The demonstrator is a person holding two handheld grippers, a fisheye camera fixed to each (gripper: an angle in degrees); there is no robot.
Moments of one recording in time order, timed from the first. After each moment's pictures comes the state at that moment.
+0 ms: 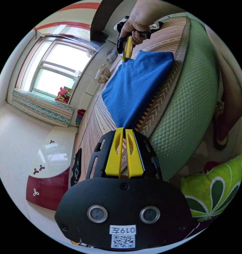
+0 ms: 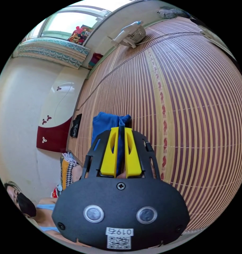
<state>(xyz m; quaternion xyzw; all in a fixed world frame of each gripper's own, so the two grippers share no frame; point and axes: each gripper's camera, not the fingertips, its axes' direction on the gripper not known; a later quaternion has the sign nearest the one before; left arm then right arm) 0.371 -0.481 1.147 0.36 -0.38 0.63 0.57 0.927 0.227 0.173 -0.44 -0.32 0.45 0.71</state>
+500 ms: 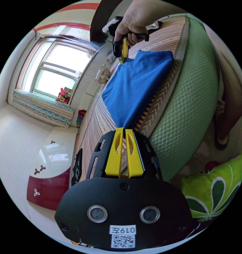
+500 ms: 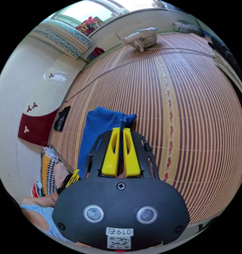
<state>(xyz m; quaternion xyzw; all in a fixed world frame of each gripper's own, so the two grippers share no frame) 0.376 -0.482 1.151 0.37 -0.39 0.63 0.56 0.831 0.183 0.162 -0.46 -0.26 0.34 0.78</state>
